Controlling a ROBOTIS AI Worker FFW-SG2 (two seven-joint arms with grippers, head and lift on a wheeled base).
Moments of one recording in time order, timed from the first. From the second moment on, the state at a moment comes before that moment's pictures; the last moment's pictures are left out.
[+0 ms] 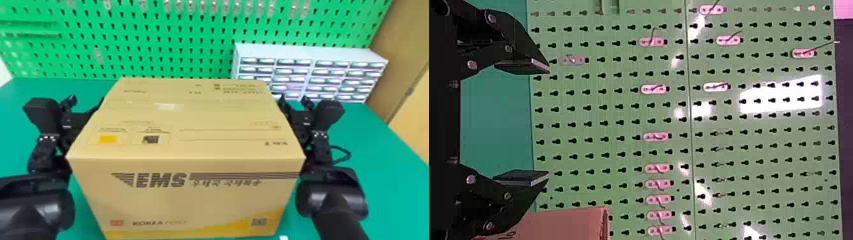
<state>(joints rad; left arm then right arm) -0.23 0.10 0.16 -1.34 0.04 -0.14 -0.22 -0.36 -0.02 0.00 -1.13 -0.14 -0.29 0.01</state>
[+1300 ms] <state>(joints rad) -0.29 0.10 0.17 -1.39 0.05 -0.15 -0.22 -0.42 -0.04 0.05 -1.26 -0.14 -0.20 0.01</state>
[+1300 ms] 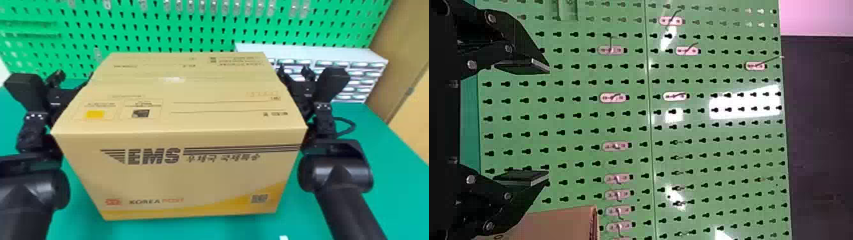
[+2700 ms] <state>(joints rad) -0.25 0.10 0.21 -1.39 0.04 -0.14 -0.20 -0.36 -0.04 -0.01 -1.25 -0.09 -0.18 0.01</state>
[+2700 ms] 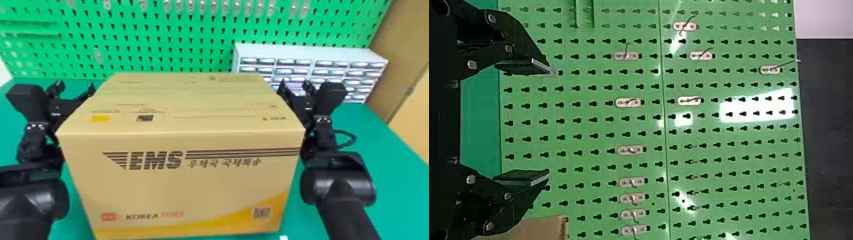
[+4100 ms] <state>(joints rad) -0.21 0.10 0.28 -1.36 0.01 -0.13 -0.20 -0.27 -0.08 -0.09 -1.26 -0.09 -0.18 0.01</state>
